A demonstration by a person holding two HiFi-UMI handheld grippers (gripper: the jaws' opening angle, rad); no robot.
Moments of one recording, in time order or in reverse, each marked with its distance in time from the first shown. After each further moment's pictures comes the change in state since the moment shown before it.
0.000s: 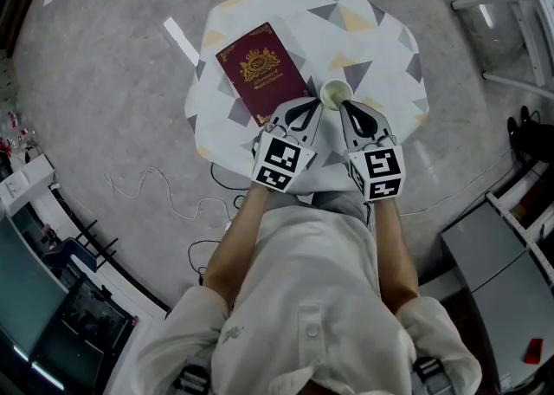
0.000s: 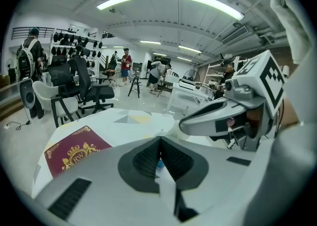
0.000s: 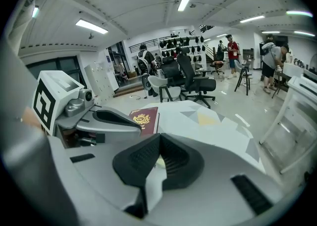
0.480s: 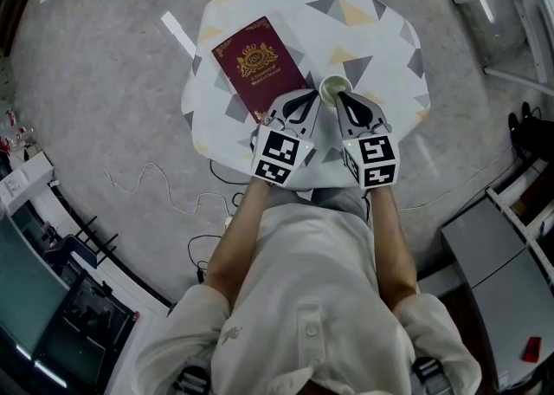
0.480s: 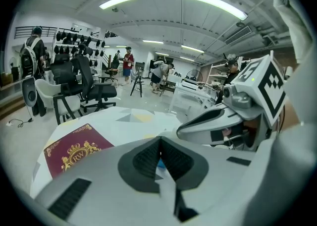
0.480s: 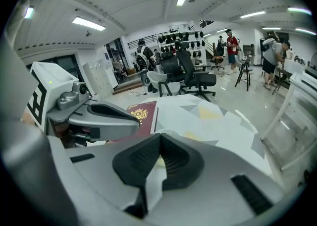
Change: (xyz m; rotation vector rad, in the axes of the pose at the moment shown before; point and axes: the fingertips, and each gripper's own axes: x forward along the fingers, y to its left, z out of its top) left arm 0.008 0.010 -0.003 -0.021 0.002 0.023; right arm 0.023 -0.004 -0.015 0.015 0.053 0.003
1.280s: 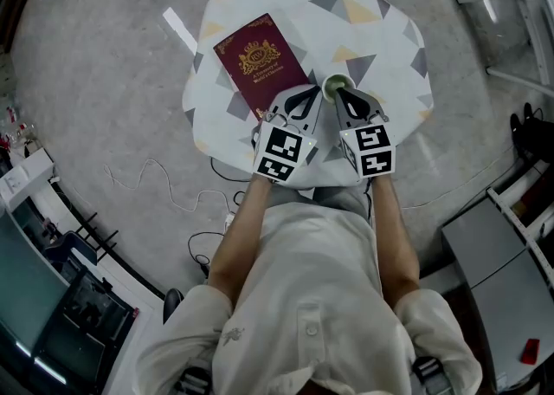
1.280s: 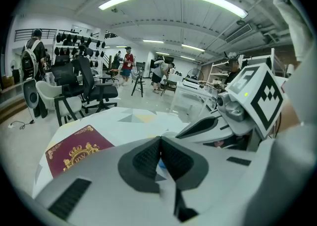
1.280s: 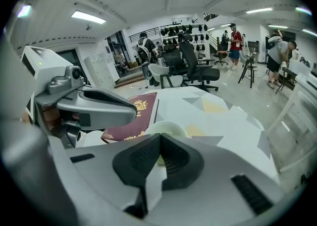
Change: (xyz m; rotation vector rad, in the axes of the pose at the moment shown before) left arm 0.003 0.005 0.001 0.012 0.008 0.019; right arm 0.022 -0.002 -0.019 -0.028 0.086 0.018
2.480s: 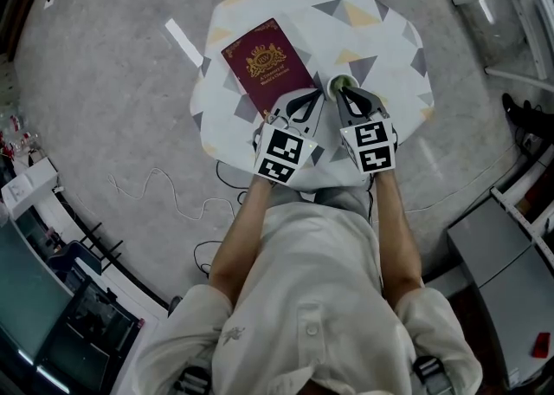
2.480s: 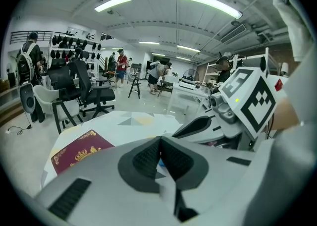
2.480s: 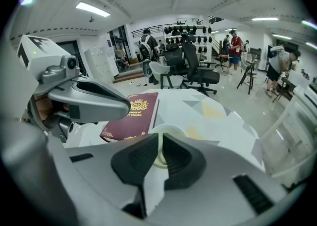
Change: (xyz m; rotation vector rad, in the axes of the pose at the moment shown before) left arm -0.019 -0.001 0.006 0.038 -0.013 -0.033; right arm -0.002 0.006 0.006 -0.064 0.019 -0.044
